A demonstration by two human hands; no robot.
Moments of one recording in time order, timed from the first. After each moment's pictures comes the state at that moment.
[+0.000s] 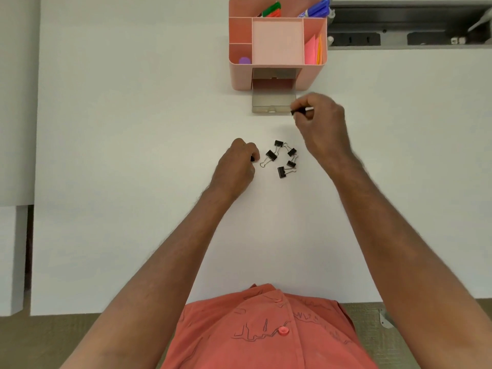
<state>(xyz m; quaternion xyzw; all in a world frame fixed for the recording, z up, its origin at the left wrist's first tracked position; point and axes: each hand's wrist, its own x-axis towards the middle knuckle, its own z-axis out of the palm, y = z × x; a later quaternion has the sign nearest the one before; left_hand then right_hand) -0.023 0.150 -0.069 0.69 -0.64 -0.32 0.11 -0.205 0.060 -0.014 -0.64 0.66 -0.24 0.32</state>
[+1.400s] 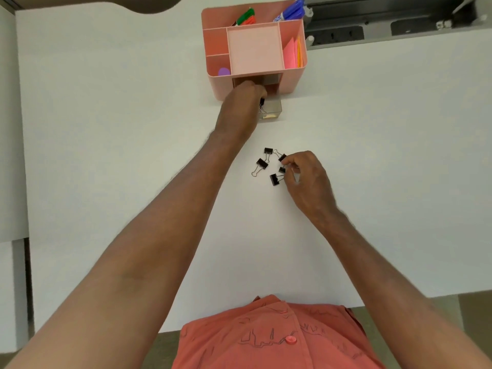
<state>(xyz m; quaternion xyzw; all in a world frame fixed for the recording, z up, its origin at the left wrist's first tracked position) -0.047 0.014 -0.039 0.63 -0.74 -0.20 0.11 -0.229 0.150 -0.070 -0.64 0.65 -0.23 0.34</state>
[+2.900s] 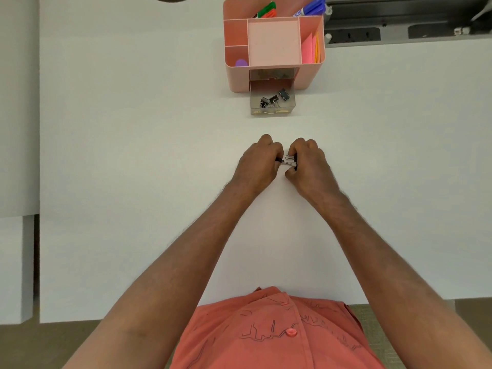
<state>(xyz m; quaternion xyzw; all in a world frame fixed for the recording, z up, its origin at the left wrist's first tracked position) -0.064 0.127 -0.066 0.63 -0.70 -0.32 0.09 -0.212 0.130 -0.055 -0.69 0.66 -0.05 0.31</state>
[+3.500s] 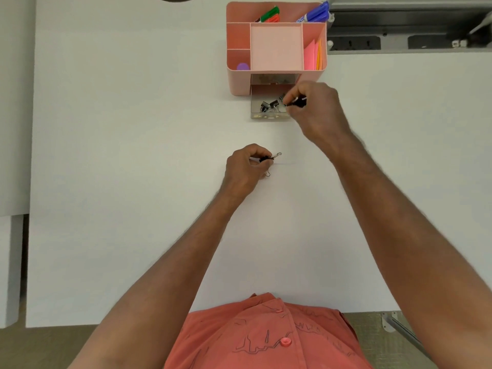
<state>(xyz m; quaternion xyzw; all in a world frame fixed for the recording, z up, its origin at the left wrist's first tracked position) -0.045 0.138 -0.058 0.69 -0.38 -0.53 0.31 -0.195 0.022 -0.002 -0.68 0.64 -0.17 0.32</state>
